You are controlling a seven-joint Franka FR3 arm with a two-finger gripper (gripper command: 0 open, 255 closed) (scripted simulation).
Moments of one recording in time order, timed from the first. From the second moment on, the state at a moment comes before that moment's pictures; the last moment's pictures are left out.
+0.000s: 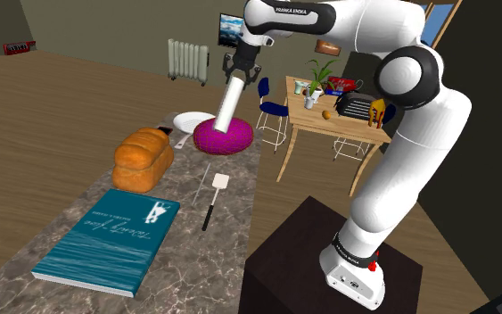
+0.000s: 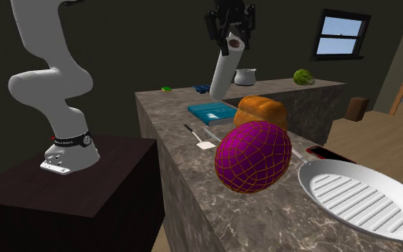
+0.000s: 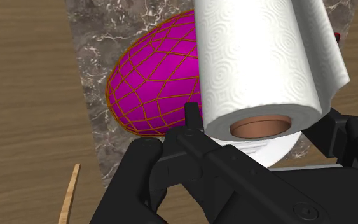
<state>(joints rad) -0.21 0.06 0.14 -1.60 0.03 1.88 0.85</state>
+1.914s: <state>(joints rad) -0.06 -0.29 0.32 -1.83 0.06 1.78 1.18</state>
